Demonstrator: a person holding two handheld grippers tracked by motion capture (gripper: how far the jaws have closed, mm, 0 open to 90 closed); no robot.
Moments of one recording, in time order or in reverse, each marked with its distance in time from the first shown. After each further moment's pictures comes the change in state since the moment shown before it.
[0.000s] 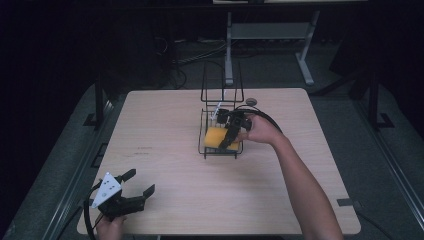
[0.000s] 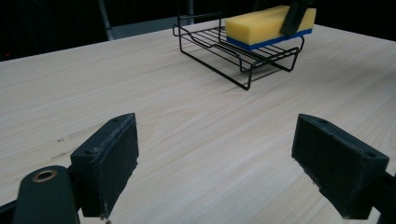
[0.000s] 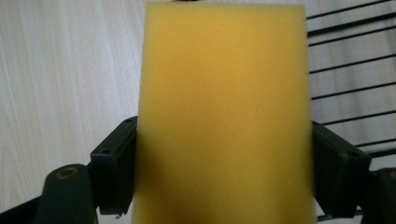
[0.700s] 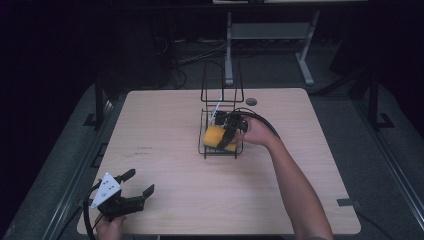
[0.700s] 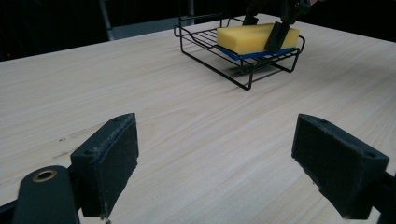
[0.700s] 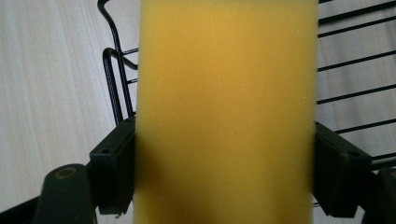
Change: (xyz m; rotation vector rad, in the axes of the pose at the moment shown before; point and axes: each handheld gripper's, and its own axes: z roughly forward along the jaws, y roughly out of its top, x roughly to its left) left arm 0.001 0.000 0.000 -0.006 -0.002 -0.007; right arm -0.013 0.000 0.025 0.002 -0.034 0.021
